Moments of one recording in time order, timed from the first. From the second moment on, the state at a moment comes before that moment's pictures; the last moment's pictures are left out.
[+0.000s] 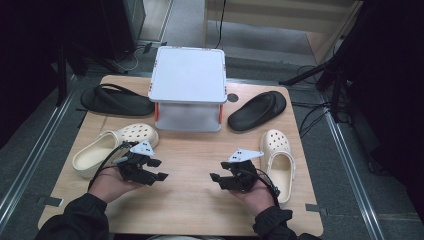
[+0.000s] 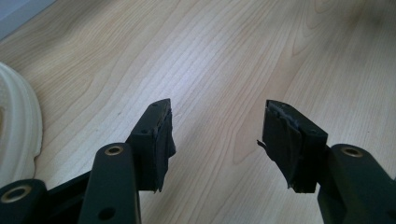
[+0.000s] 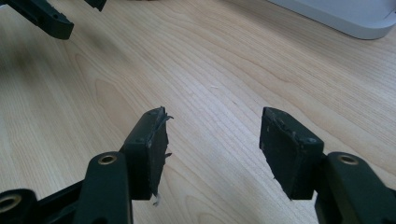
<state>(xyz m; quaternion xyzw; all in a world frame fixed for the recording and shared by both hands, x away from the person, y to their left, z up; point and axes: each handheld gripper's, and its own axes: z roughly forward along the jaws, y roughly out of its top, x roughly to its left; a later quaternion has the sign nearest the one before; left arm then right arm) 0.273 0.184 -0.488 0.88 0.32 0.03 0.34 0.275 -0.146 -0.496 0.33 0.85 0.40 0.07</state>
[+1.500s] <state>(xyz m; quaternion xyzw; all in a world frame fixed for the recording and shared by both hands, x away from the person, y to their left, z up) 0.266 0.271 -0.439 0.85 0.39 0.08 0.35 0.269 -0.123 -0.488 0.28 0.87 0.40 0.05</state>
